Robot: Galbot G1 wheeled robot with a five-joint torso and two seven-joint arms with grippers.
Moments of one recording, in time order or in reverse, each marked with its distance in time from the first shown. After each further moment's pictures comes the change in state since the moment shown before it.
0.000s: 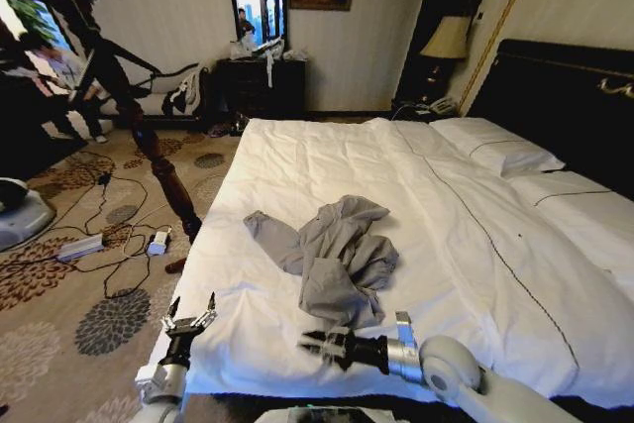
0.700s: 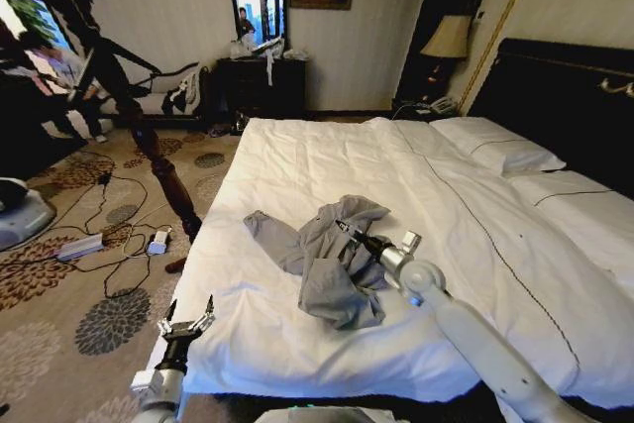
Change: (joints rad) left arm 0.036 -0.005 -0.015 -0.031 0.018 0.010 -0.009; right arm 0.505 0.284 -0.007 -0.439 0.444 0.005 0.997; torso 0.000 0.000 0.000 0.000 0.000
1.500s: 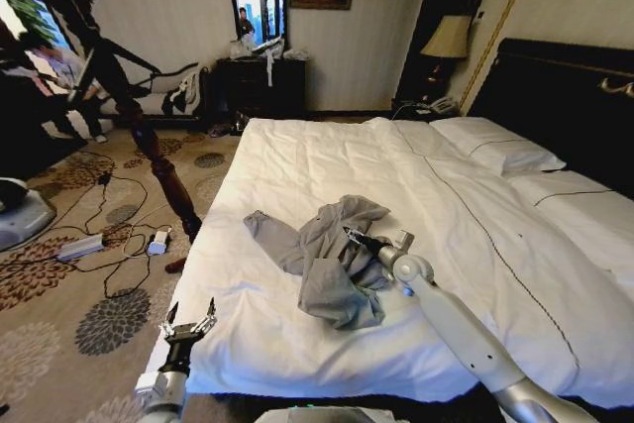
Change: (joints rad) left arm -0.014 -0.042 0.019 0.018 0.039 -0.006 -0.002; right arm 0.033 0.054 -0.015 -0.124 -0.104 -0.055 0.044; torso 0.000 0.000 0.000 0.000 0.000
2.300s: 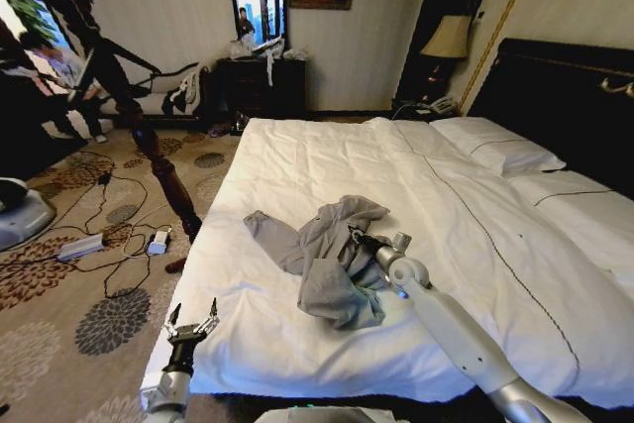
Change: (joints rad) left arm 0.001 -0.009 0.004 0.005 0.013 -0.001 -0.005; right arm -0.020 -0.011 -0.011 0.001 -0.130 0.091 -0.061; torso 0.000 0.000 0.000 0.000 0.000
